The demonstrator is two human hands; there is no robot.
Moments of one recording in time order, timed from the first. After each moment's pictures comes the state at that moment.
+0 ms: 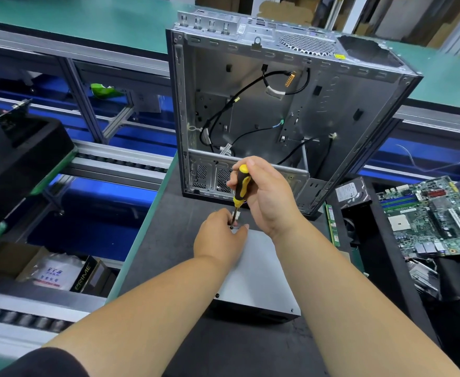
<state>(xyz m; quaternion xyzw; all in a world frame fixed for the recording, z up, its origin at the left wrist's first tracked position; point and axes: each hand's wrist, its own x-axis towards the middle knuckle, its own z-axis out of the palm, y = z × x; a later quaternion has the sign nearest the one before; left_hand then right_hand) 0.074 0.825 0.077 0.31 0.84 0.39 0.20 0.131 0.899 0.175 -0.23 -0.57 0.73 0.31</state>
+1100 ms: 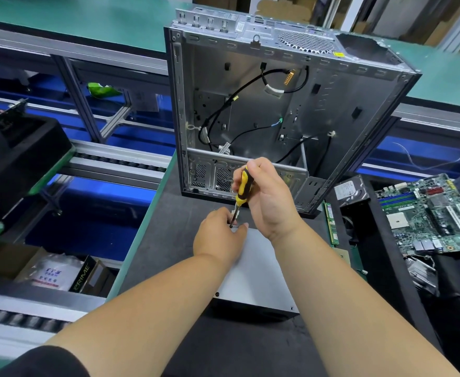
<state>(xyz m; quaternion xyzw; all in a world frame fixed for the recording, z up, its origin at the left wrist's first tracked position) 0.074 0.825 0.079 0.32 0.84 0.40 0.20 0.135 0.900 0.164 -0.24 -0.56 0.73 0.32</state>
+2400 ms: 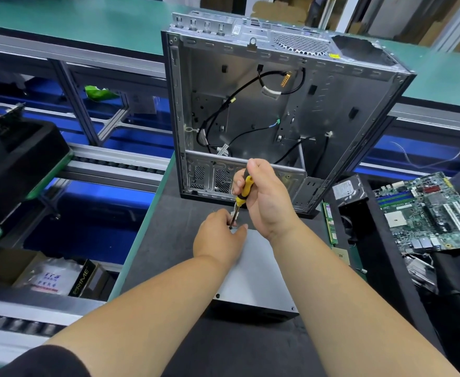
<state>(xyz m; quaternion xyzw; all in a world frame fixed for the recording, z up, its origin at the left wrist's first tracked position) 0.074 0.824 0.083 0.32 0.84 0.39 0.21 0.132 0.899 0.164 -0.25 -0.54 0.73 0.33</state>
